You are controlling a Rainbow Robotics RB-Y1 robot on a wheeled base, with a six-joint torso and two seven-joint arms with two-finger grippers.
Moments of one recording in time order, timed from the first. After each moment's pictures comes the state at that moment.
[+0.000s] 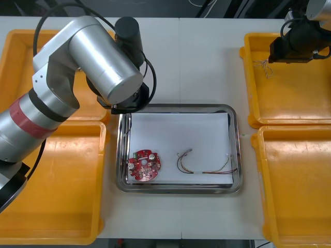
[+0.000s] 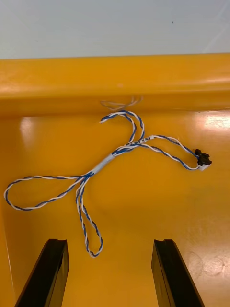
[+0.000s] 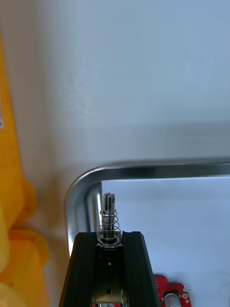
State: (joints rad) right arm -1.20 -0.53 -0.15 -0.57 -0.34 1.22 1.67; left arm -0.85 0.50 -0.59 -1.79 0.50 1.74 -0.69
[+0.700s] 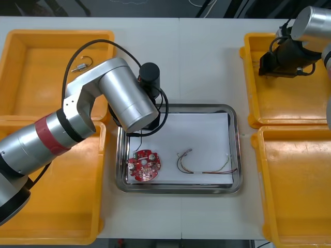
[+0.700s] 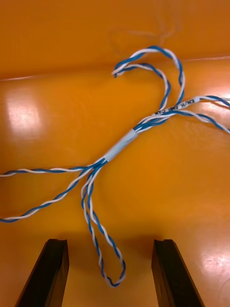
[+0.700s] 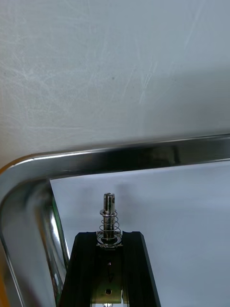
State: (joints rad) right arm -1.22 -0.48 -0.20 -0.36 -0.32 1.06 1.67; left arm -0.83 0.48 -0.77 -1.67 0.47 1.56 -0.67
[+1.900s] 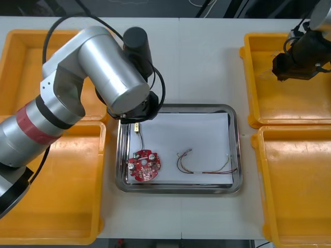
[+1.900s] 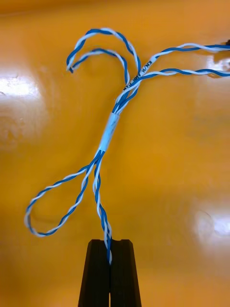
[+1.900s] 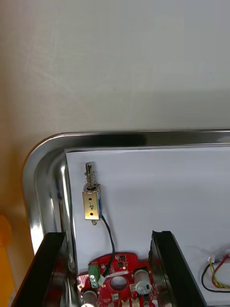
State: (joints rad) right arm -1.22 -0.55 -0.18 -0.42 -0.34 1.27 1.67; left arm -0.84 0.49 -0.61 -1.82 0.57 1.75 -0.61
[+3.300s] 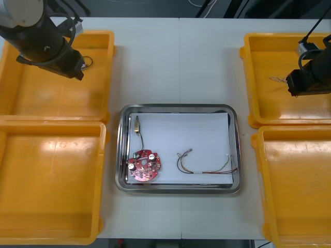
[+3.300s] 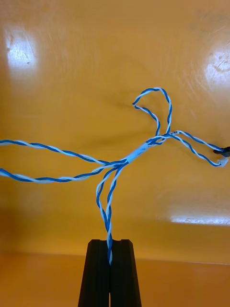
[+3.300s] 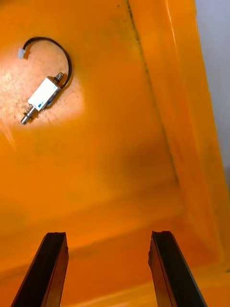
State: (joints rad) right arm -0.77 -0.60 -0.15 -1.27 -0.50 1.67 1.67; left arm -0.94 0.76 -0.28 -1.40 0.82 1.67 -1.52
